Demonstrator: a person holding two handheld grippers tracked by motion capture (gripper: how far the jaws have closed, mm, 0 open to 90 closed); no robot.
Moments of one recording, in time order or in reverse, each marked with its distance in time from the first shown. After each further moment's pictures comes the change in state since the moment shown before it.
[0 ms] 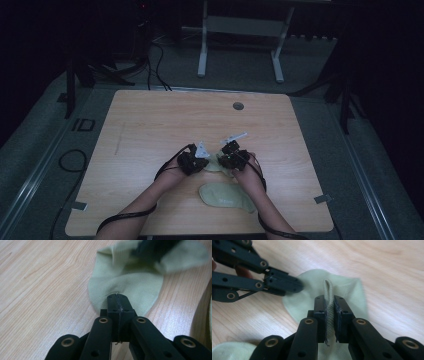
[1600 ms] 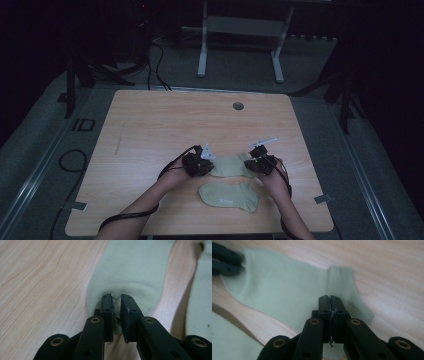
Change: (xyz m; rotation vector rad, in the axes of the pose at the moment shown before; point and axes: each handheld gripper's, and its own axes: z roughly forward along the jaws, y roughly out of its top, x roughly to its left) left arm -0.009 0.012 0.001 0.050 -0.066 0.042; right arm -0.062 -0.051 -0.025 0.031 -0.055 0.107
